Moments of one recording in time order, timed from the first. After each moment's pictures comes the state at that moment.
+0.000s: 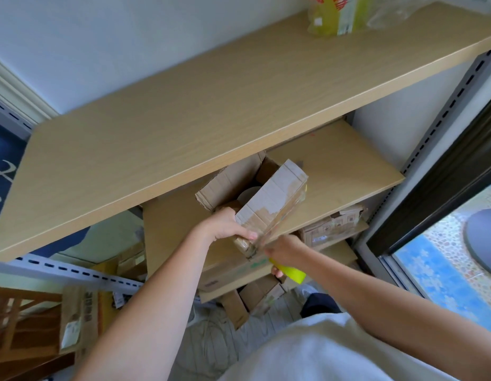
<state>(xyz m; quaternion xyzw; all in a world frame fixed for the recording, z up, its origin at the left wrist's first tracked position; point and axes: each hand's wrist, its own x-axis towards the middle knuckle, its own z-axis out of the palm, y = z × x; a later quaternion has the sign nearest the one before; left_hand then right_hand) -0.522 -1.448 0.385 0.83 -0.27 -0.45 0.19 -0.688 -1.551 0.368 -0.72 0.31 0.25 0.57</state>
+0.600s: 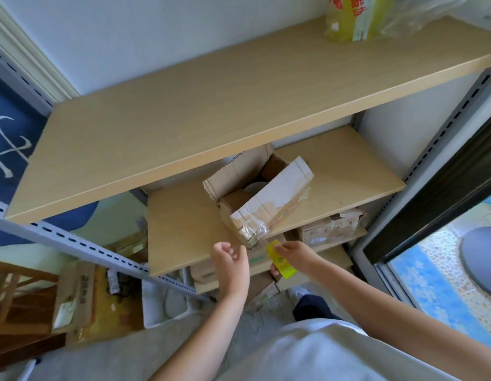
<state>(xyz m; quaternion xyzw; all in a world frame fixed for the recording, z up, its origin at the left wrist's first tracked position) -0.664 -1.405 0.342 0.86 0.07 -0.12 0.49 -0.724 -1.554 0.334 -0.71 0.36 0.16 0.59</state>
